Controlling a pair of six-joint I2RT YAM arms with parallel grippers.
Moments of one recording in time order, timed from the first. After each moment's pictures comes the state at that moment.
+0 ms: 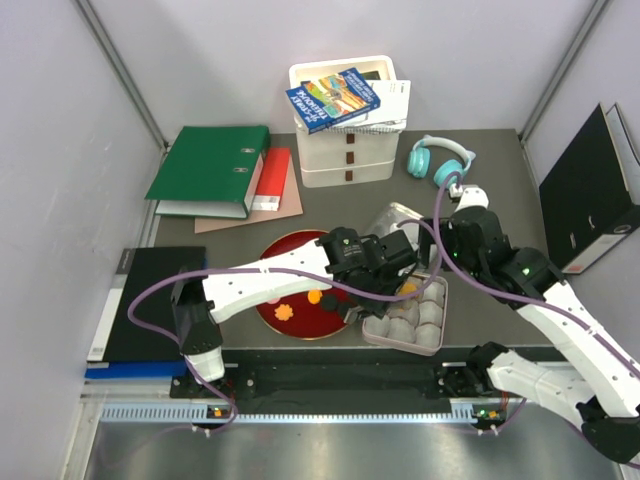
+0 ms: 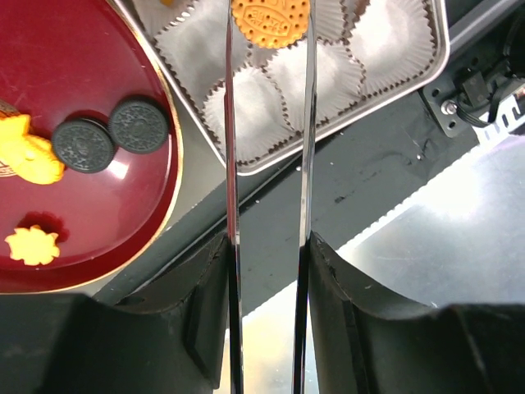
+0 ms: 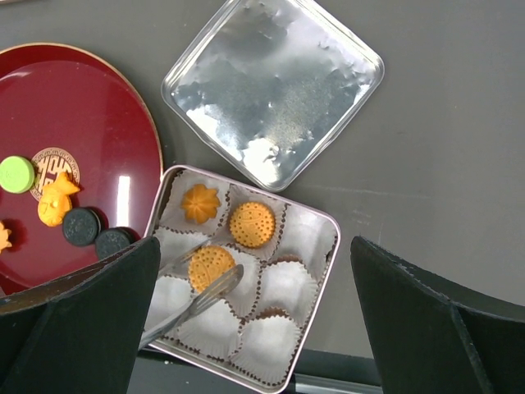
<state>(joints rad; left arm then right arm) -1.23 1.78 1.73 -1.12 -0.03 -0.57 0.63 0.89 1.05 -0.88 0.32 0.42</state>
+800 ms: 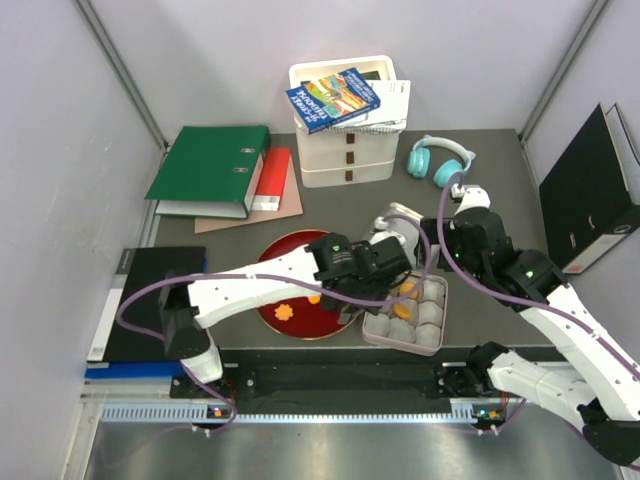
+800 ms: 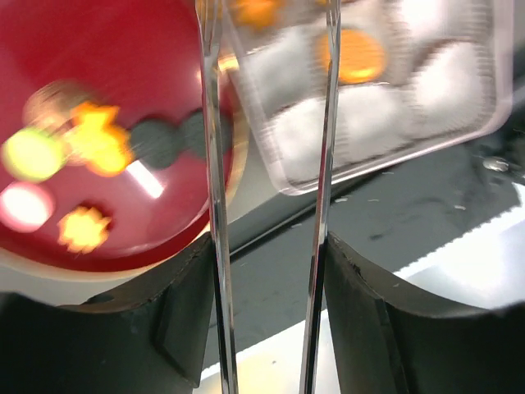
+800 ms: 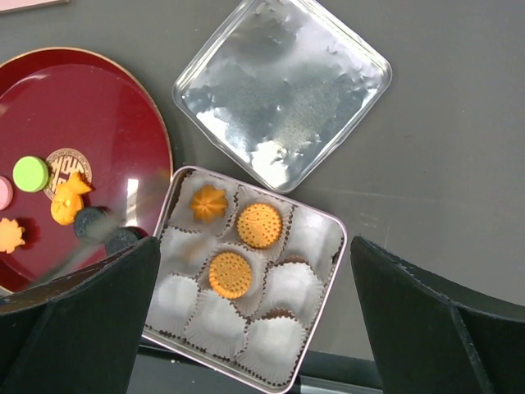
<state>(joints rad) -1.25 1.72 1.68 -1.11 -0.23 -0.65 0.63 0.86 1.05 -0.87 0.31 0.42</state>
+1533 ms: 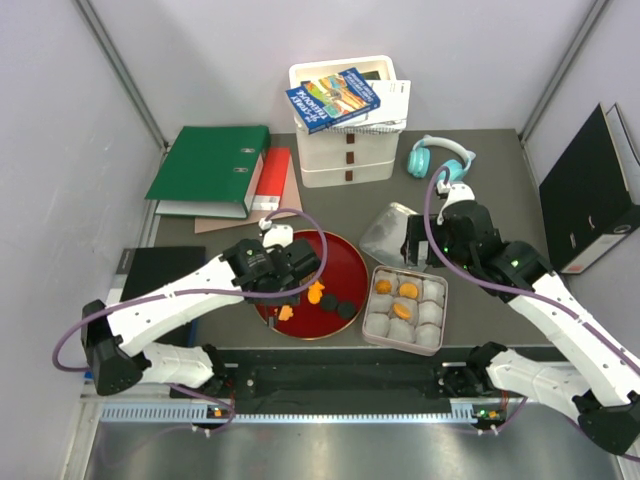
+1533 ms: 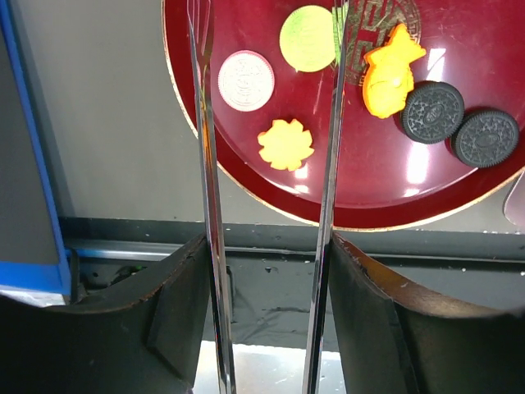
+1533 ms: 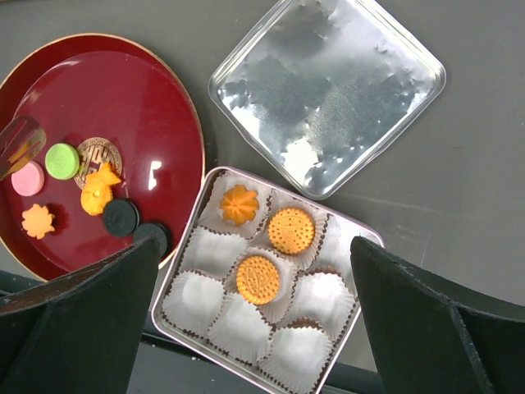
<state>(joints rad) -1.03 1.26 1.19 -1.28 -0.46 -0.97 0.63 0.94 1.05 -0.81 0.22 0.42</state>
